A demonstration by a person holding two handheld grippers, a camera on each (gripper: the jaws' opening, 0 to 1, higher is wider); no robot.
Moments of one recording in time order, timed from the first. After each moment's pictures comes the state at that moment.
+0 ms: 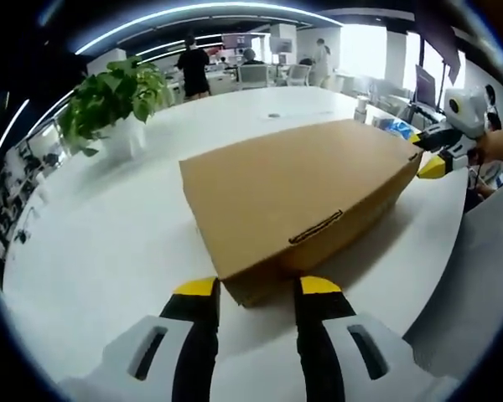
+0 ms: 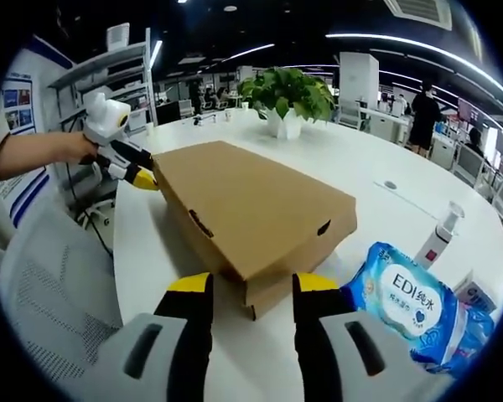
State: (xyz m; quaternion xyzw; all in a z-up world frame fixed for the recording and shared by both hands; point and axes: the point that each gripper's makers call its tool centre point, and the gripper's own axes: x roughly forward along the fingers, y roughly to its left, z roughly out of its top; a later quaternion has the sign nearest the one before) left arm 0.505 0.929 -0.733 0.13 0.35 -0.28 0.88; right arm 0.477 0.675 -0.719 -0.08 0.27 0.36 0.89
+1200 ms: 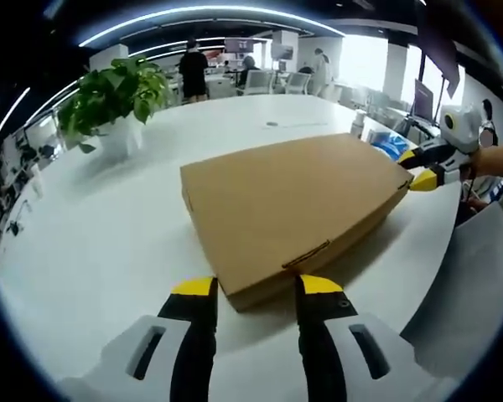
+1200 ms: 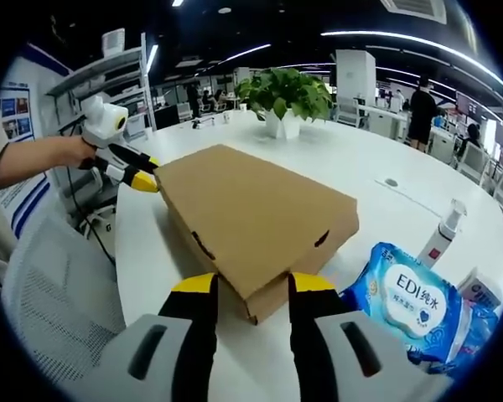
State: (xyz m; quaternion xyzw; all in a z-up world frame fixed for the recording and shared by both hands) left arm 0.508 0.924 -0.725 0.10 0.35 -0.30 0.88; right arm 0.480 0.681 -0.718 -0.07 0.28 0.36 0.89
